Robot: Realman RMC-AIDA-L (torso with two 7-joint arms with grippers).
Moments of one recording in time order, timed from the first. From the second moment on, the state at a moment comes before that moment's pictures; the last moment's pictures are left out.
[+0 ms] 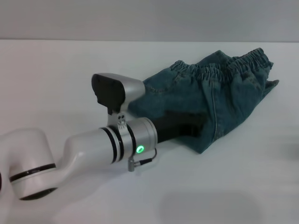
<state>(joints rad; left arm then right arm) -0.76 -2.07 -0.43 -0.49 2.72 0.63 -1.00 0.04 2.08 2.15 0.37 -0.76 1.34 -2.27</state>
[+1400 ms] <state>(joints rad) -0.84 -2.08 -0.38 -0.39 2.75 0.52 -1.05 0.02 2.09 2.14 0.36 -0.75 1.40 -2.25</state>
